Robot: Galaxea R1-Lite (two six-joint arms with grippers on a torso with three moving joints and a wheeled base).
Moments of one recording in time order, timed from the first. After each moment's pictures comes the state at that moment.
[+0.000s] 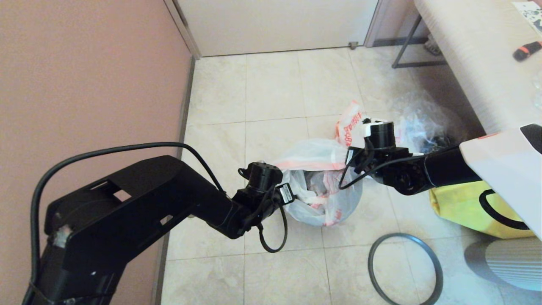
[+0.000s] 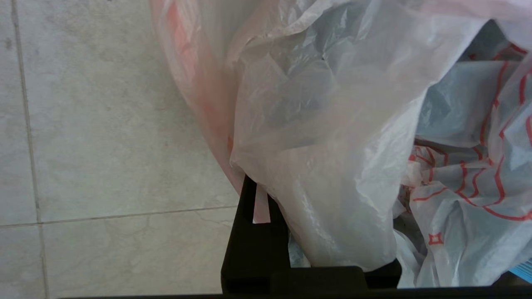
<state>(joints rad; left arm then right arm) -0.60 2.33 -1.29 -0.59 0.21 -0.60 0.38 2.24 -1.55 -0.37 -0.44 0.32</state>
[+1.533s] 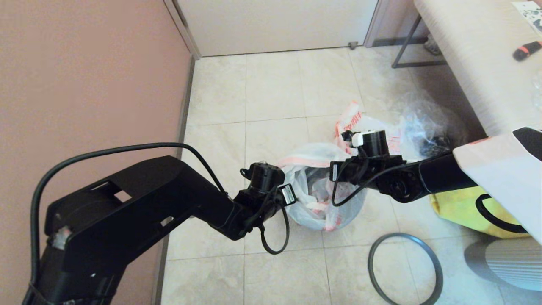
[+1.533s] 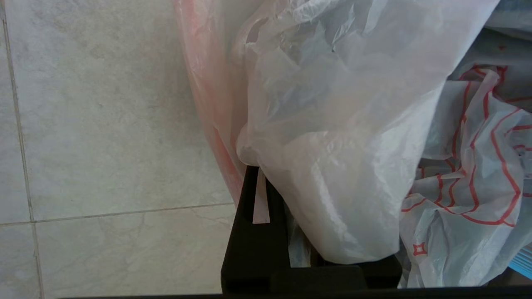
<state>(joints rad) -0.62 2.33 -1.29 -0.59 0.21 -0.61 0.41 2.24 -1.50 -0.34 -0.08 0.25</state>
